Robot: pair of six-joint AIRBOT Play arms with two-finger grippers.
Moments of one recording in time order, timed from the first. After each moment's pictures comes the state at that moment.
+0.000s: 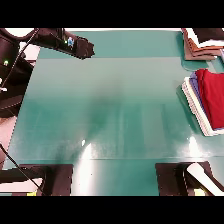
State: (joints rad) left arm -0.40 -1.42 1.88 1.22 -1.19 -1.46; right arm -0.94 -0.96 1.32 -1.17 1.29 1.38
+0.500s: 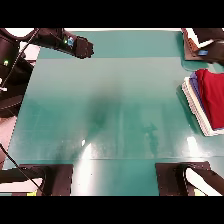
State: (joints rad) left arm -0.40 -1.42 1.88 1.23 -1.17 -1.46; right arm -0.11 -0.99 1.43 -1.01 1.19 1.40
